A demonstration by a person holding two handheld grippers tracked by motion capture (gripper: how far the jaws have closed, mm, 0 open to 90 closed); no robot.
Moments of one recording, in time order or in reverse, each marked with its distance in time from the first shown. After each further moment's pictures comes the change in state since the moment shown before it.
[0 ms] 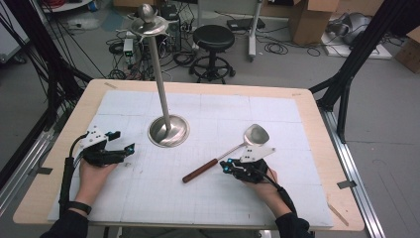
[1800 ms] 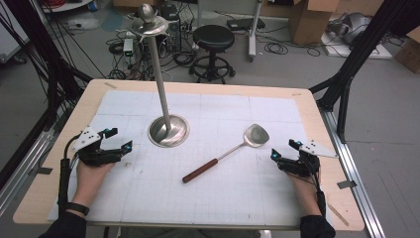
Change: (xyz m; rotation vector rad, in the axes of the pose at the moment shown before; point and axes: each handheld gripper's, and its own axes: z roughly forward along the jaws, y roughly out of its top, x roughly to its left) left arm -0.004 0.010 -0.014 -0.120 -0.019 0.007; right arm -0.062 -0.067 -0.111 -0.160 -0.583 0.306
